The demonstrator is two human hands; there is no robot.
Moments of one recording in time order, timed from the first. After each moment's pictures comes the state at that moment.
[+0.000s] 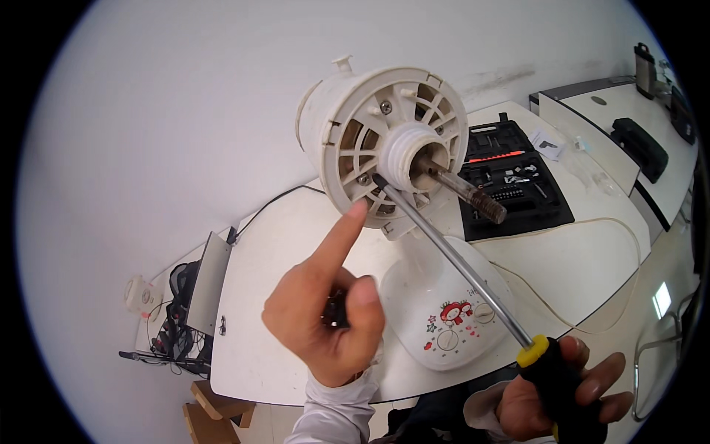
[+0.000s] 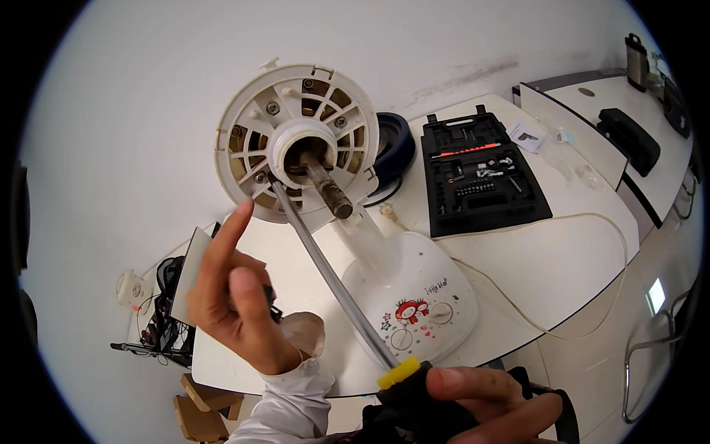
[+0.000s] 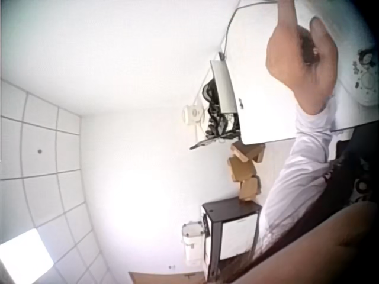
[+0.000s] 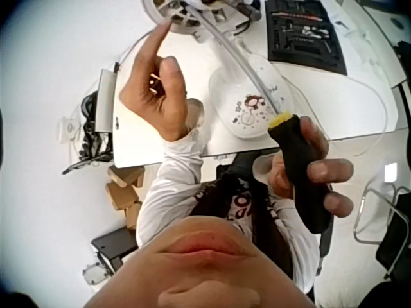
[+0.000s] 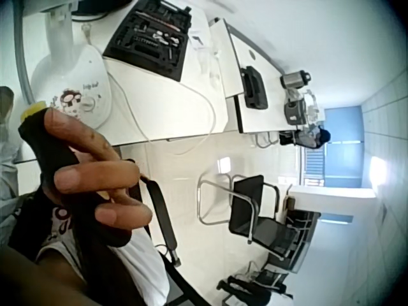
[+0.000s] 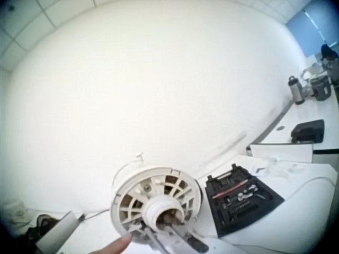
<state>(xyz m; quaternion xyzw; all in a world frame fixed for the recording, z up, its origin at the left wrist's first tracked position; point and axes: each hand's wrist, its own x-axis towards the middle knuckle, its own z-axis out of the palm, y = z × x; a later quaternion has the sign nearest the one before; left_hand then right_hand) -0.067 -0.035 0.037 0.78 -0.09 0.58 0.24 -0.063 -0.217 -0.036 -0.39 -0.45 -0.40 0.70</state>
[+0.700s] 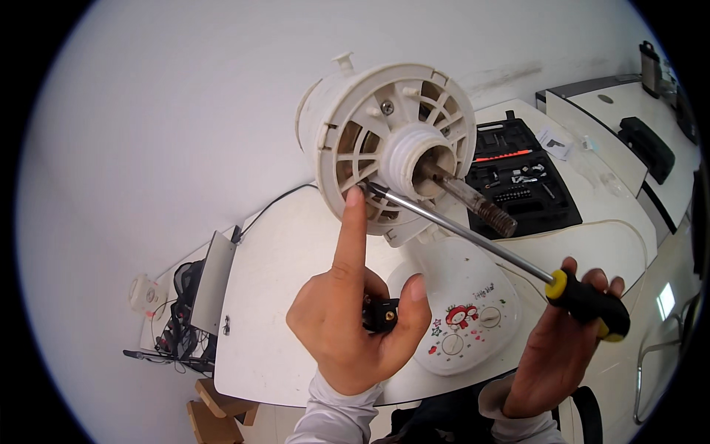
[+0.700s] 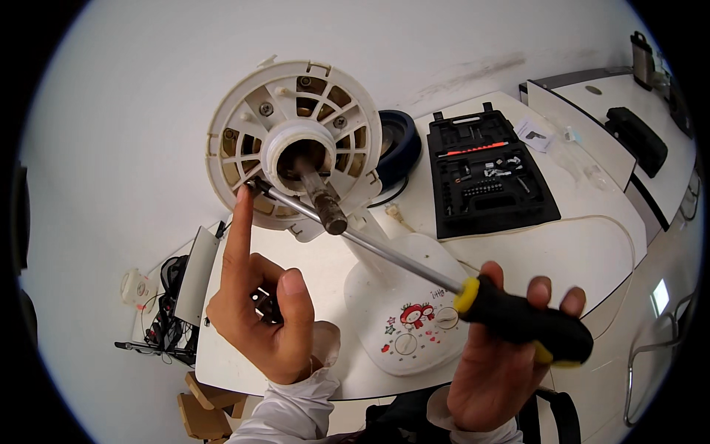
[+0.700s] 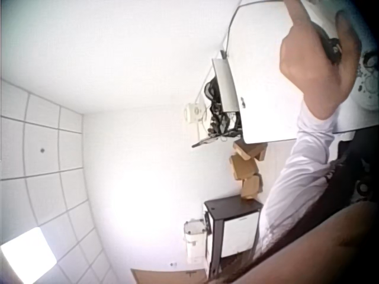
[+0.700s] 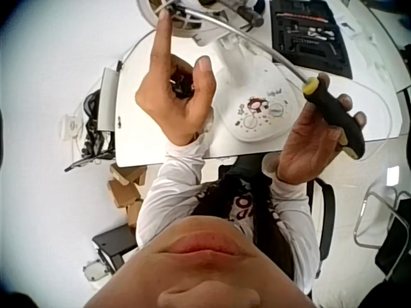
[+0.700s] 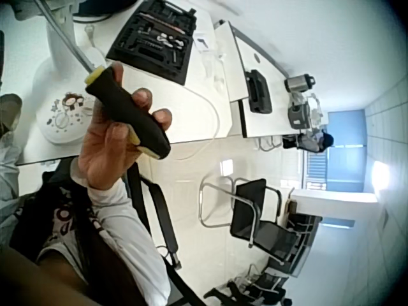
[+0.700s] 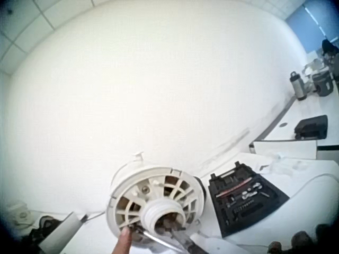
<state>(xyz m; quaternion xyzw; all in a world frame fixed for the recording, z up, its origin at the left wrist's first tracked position) -0.065 -0.046 0.036 0.85 -0.06 0.50 0.15 -0.030 -0.204 -0.056 -0.10 -0.35 -0.15 0.92</state>
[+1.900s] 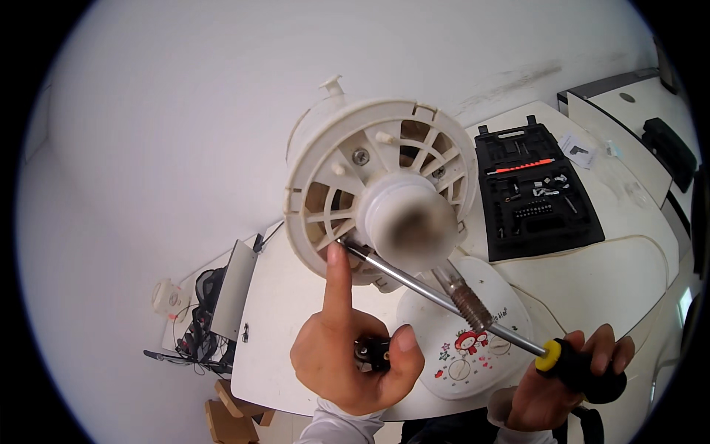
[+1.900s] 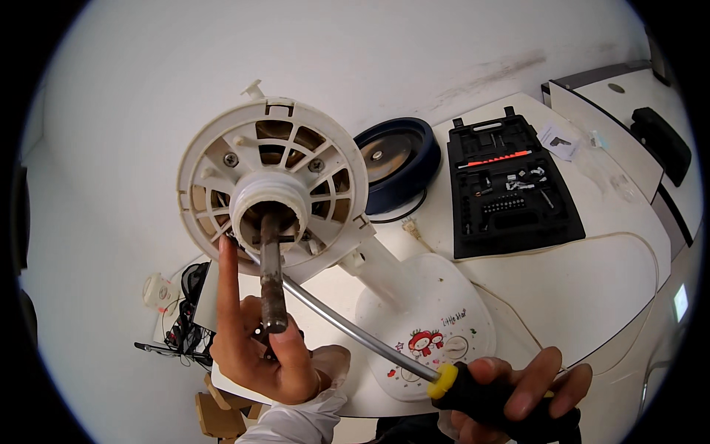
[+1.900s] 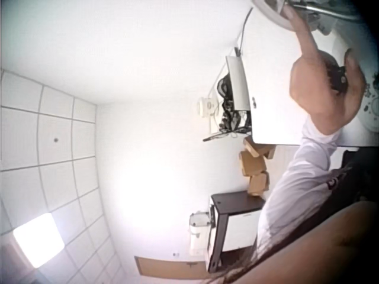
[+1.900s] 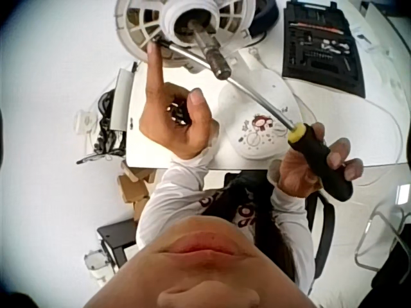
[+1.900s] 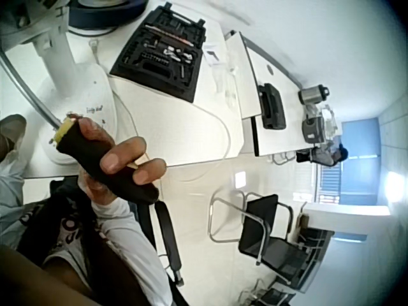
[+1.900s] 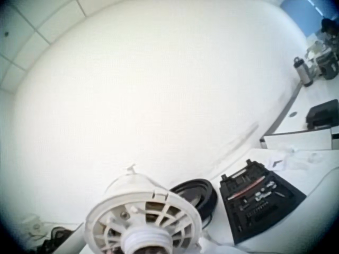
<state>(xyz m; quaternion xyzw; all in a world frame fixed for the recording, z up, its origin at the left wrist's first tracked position) -0.067 -0.056 0.036 0.87 -0.01 0.49 0.08 -0.022 -0.218 -0.095 -0.09 -0.27 -0.20 0.94</state>
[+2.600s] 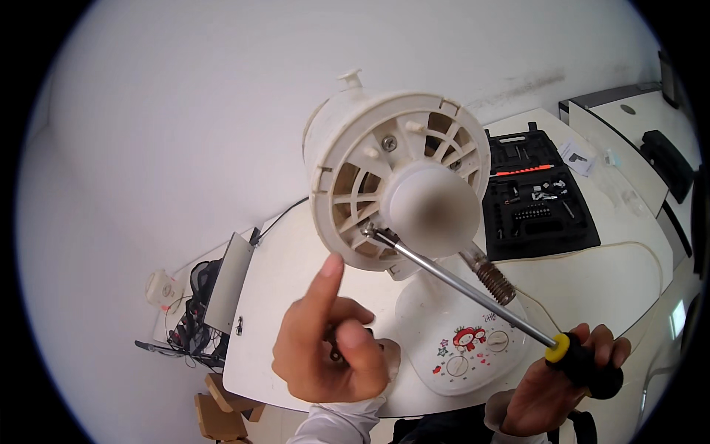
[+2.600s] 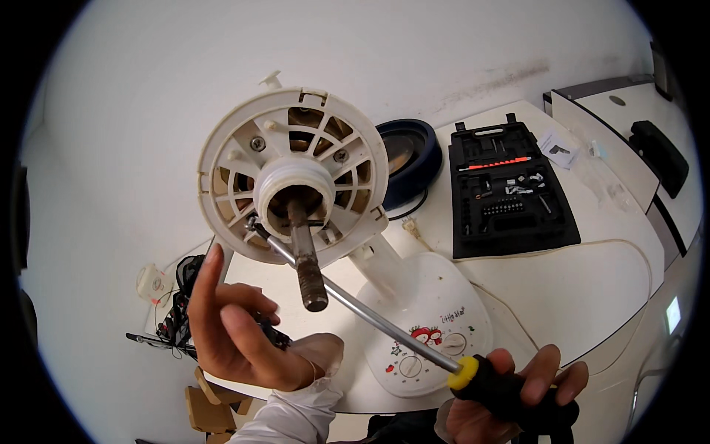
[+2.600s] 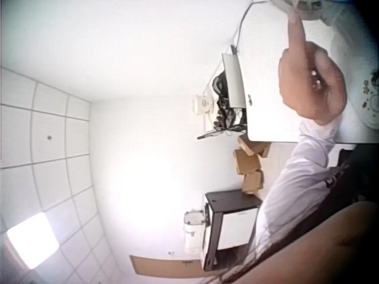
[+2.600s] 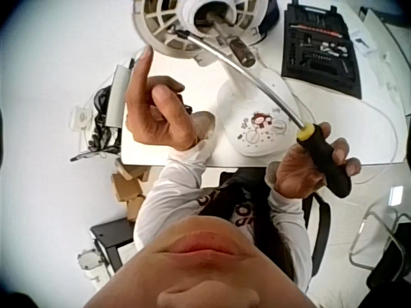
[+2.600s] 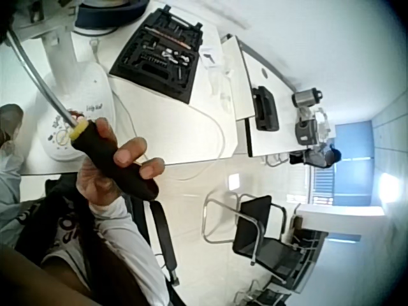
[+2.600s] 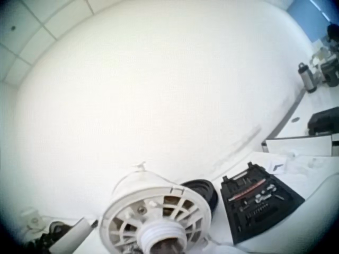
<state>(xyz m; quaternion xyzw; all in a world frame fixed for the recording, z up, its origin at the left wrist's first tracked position) -0.062 -0.052 0.029 0.75 0.01 0.64 0.18 -0.032 -0.203 -0.065 -0.01 -0.33 -0.16 0.93</state>
